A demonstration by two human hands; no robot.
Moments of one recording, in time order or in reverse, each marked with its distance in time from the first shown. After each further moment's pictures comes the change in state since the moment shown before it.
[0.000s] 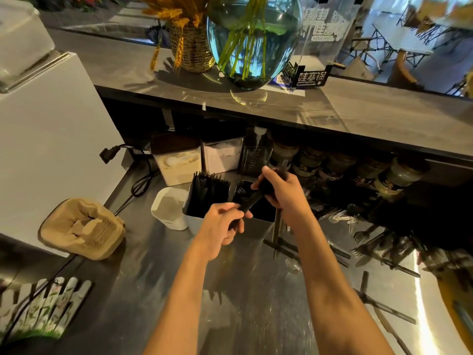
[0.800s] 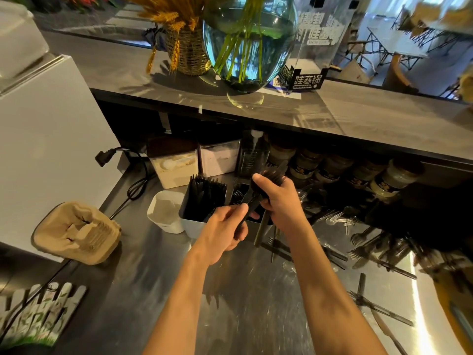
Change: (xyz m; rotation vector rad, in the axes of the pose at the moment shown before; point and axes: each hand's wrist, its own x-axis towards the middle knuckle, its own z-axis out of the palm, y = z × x) left_hand -0.002 0.001 0.010 0.104 -0.060 0.118; right_hand -0.012 -0.002 0.002 0.154 -0.096 -0.094
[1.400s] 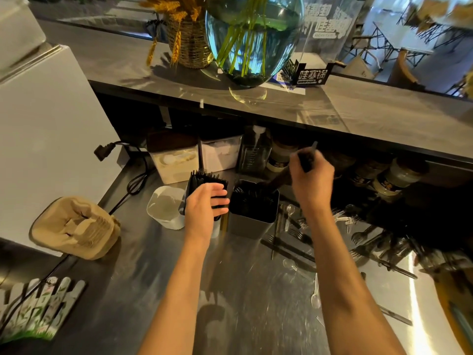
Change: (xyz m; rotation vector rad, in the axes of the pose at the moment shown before) left_hand 0.018 0.006 -0.016 -0.106 0.530 0.070; right_hand 0.016 -0.021 -0.031 -0.600 0.432 -0.374
